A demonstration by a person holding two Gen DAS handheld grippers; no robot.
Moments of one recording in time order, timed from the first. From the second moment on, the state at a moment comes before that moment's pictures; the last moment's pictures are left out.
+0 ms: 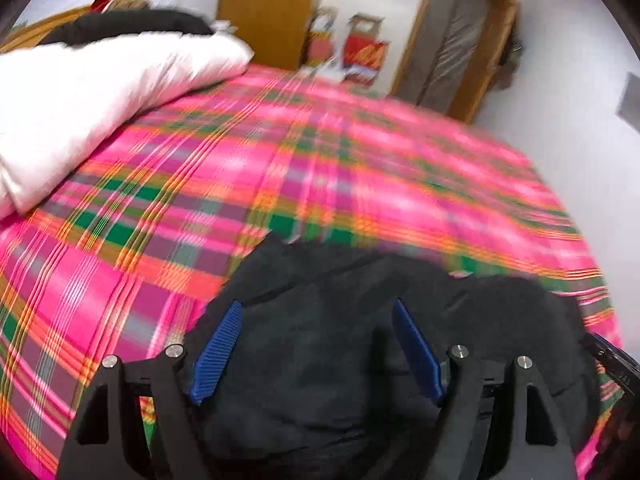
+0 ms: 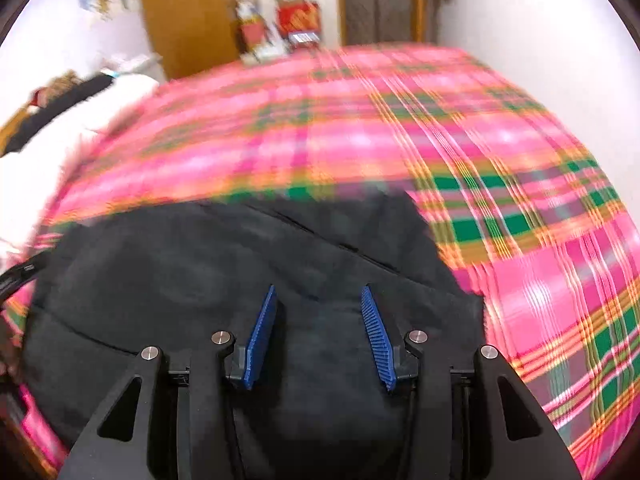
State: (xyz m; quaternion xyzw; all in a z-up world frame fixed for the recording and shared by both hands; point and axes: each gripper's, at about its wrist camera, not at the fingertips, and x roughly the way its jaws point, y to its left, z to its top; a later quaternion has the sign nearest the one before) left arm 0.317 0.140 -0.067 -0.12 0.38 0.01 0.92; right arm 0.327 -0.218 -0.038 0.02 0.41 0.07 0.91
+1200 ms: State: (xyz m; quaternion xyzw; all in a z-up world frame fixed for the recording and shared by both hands) left arm 0.344 0.119 -0.115 -0.05 0.41 0.00 0.91; right arm 0.305 -0.257 -0.098 0.04 0.44 0.05 0.90
